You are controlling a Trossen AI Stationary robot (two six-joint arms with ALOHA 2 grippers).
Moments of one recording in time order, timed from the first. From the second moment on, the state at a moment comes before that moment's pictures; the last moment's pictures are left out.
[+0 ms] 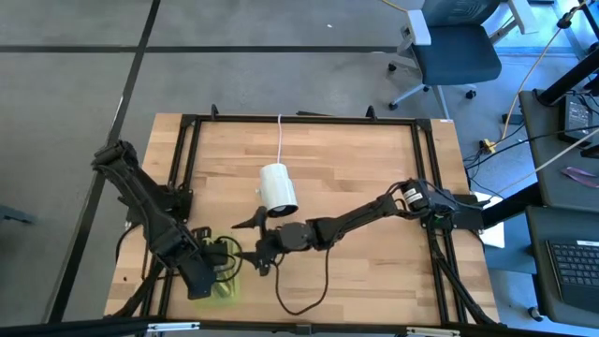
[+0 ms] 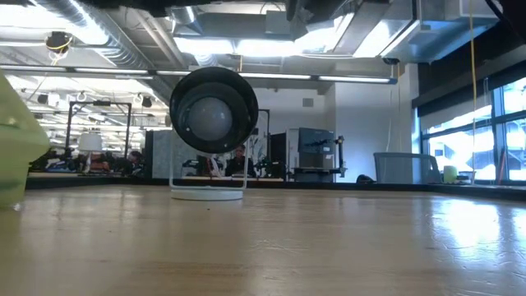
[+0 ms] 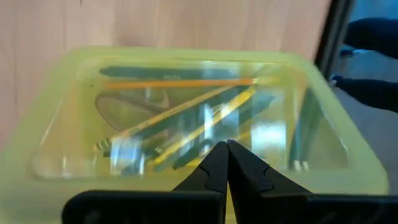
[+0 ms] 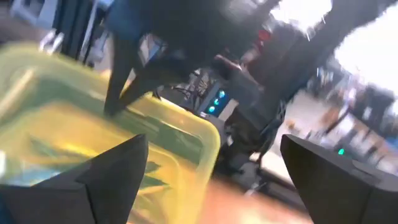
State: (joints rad) left arm -0.84 1.43 1.21 -1.10 -0.05 -1.05; right arm 0.31 2.28 1.67 0.54 0.29 -0.49
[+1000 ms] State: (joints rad) left arm -0.90 1.50 0.98 -0.95 -0.01 -1.14; right arm 0.37 2.27 1.67 0.38 0.35 -0.01
